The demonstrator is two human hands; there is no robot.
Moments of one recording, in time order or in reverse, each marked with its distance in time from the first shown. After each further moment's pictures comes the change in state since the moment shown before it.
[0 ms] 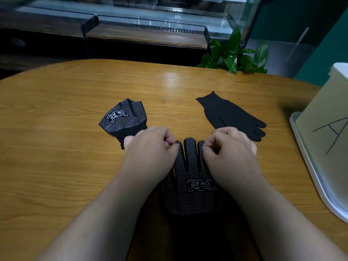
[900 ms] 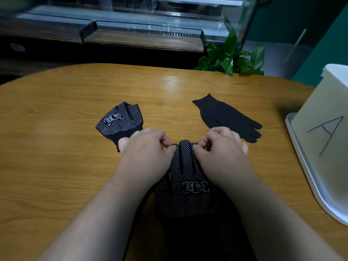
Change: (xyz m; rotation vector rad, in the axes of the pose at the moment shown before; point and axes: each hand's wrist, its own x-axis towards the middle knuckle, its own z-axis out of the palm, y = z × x) left_hand 0.002 0.005 0.000 0.108 -0.029 -0.020; right_hand 0.009 -0.003 0.000 -0.006 -0.084 0.081
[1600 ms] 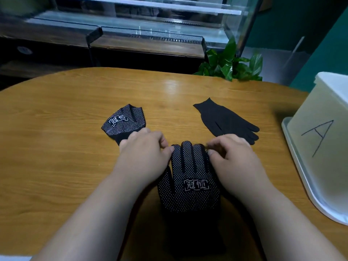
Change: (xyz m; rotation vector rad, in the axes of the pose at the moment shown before) left_hand -0.005 -0.007 -0.015 0.047 -0.102 0.001; right_hand -0.019 0.017 -0.021 0.083 0.014 -0.148
